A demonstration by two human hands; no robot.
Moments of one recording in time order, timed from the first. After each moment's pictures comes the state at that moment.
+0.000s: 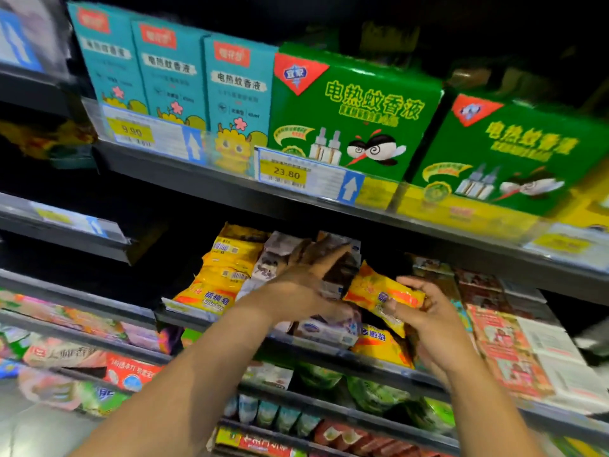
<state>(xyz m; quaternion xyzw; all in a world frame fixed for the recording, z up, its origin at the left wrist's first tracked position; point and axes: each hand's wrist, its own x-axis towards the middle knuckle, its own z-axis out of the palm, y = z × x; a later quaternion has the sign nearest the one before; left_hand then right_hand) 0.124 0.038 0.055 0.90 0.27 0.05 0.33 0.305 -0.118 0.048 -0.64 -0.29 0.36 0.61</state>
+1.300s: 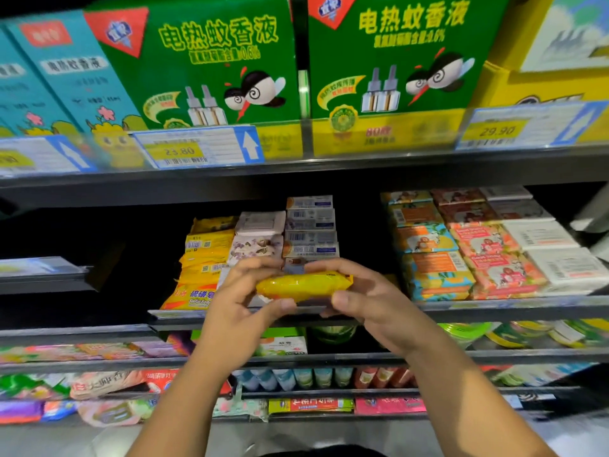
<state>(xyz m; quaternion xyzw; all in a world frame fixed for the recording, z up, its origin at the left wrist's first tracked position) 0.063 -0.009 0.030 0.81 0.22 0.35 0.42 0.244 -0.137 0.039 -0.50 -0.41 0.51 0.57</state>
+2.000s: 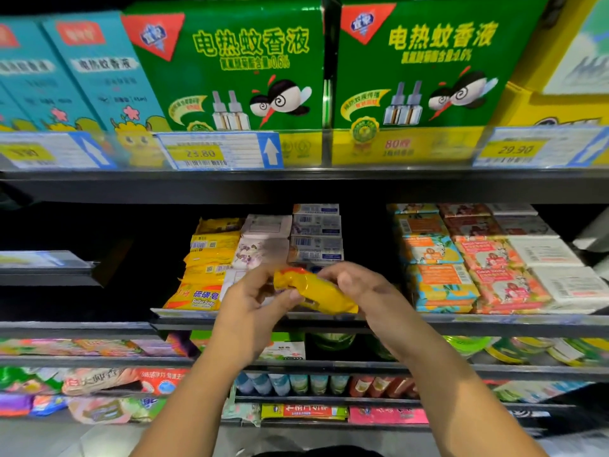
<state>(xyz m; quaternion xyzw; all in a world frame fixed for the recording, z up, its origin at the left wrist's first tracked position) 0.075 -0.014 0.033 0.71 0.27 0.33 0.55 0.239 -0.130 0.050 -0.60 -0.45 0.41 0.53</state>
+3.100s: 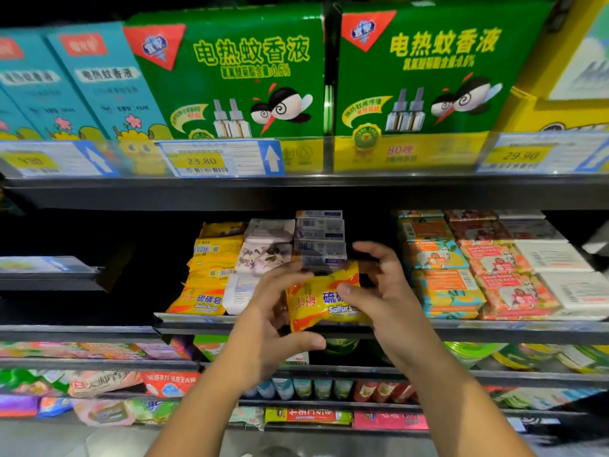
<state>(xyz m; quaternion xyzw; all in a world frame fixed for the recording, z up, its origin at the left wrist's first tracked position) 0.070 -0.024 0.029 0.74 0.19 0.29 0.58 0.237 -0.131 0.045 -0.56 -0.33 0.38 0.66</state>
